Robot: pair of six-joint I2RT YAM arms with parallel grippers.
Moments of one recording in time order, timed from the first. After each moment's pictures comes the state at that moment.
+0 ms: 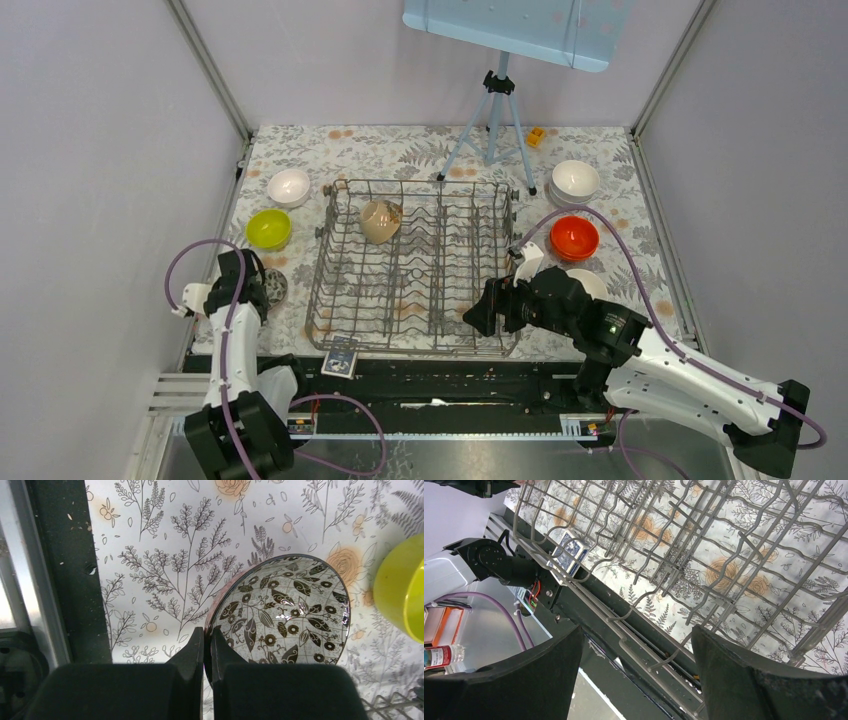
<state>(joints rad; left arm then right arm) 0.36 0.88 0.55 -0.80 -0.42 -1.18 0.98 0.69 0.63 -0.46 0.01 0.68</state>
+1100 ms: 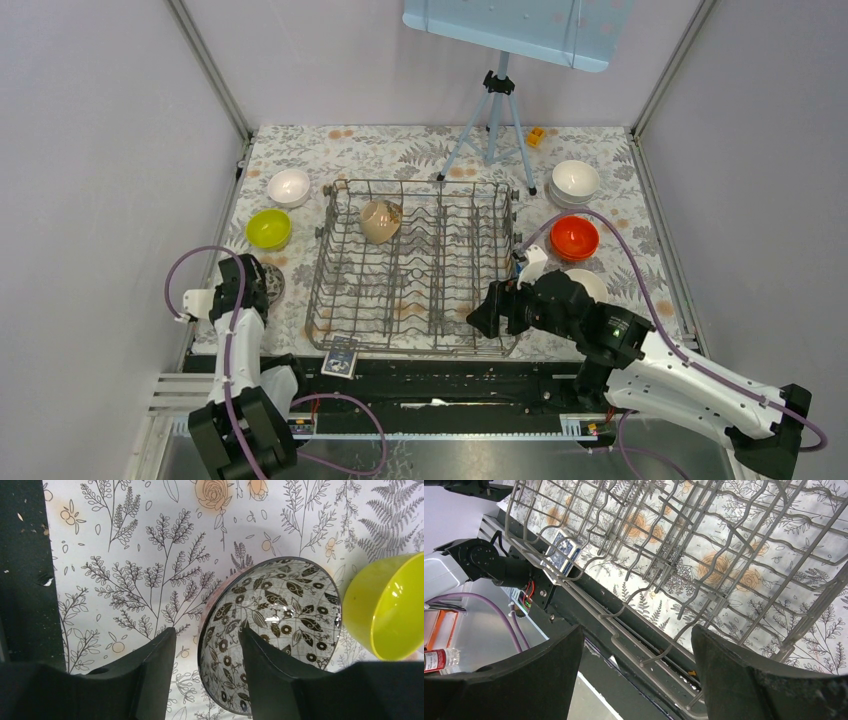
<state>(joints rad) 0.39 0.87 0.45 -0.60 -0.41 -1.25 0.98 0.66 0.60 -0.48 0.03 0.69</state>
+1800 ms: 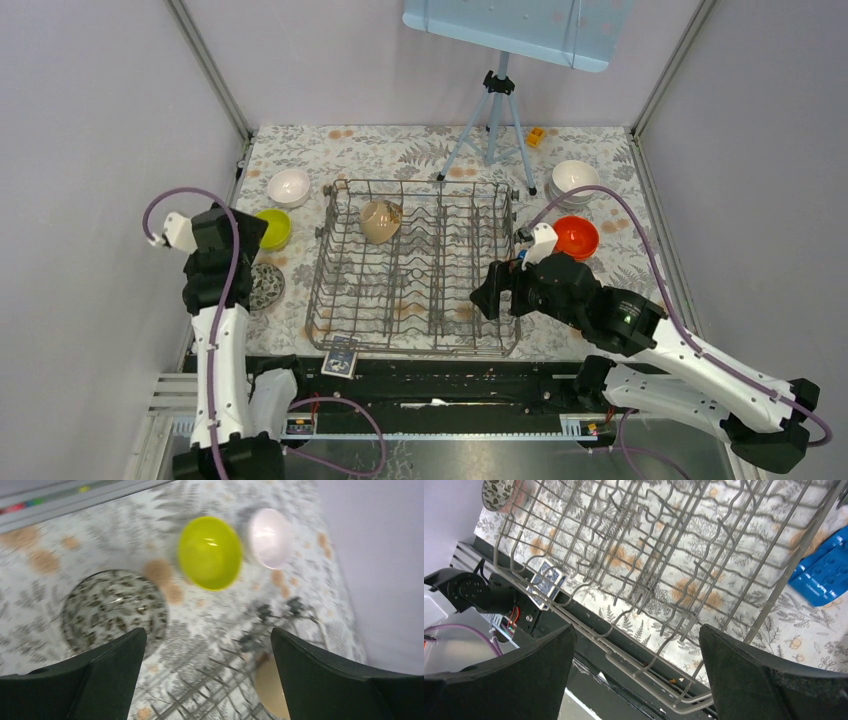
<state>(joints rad) 0.29 0.81 0.82 -0.66 -0.29 -0.91 0.98 0.73 0.80 -0.63 0.17 0.62</state>
